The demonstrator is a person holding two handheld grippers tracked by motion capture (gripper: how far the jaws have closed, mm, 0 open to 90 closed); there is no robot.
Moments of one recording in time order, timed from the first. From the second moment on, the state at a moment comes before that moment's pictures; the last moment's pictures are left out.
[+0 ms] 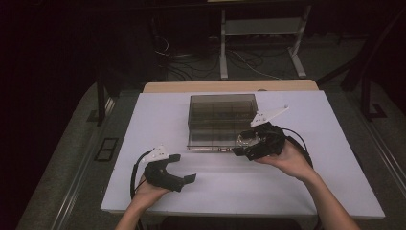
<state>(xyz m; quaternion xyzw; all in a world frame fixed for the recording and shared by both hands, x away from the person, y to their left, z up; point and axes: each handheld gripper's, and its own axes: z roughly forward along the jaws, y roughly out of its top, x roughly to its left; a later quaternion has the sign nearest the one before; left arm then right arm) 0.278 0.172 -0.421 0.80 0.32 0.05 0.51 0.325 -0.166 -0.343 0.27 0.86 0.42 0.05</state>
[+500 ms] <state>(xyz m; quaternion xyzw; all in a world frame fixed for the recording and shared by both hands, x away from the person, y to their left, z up) 0.277 0.173 -0.421 0.80 0.32 0.05 0.51 0.312 -0.144 -0.350 0.23 0.88 0.42 0.02</state>
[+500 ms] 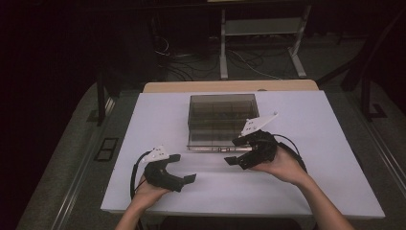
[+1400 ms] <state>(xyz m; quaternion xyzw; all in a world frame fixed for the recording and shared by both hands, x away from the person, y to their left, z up) 0.277 0.173 -0.421 0.80 0.32 0.05 0.51 0.322 -0.115 -0.385 0.21 0.90 0.37 0.02</state>
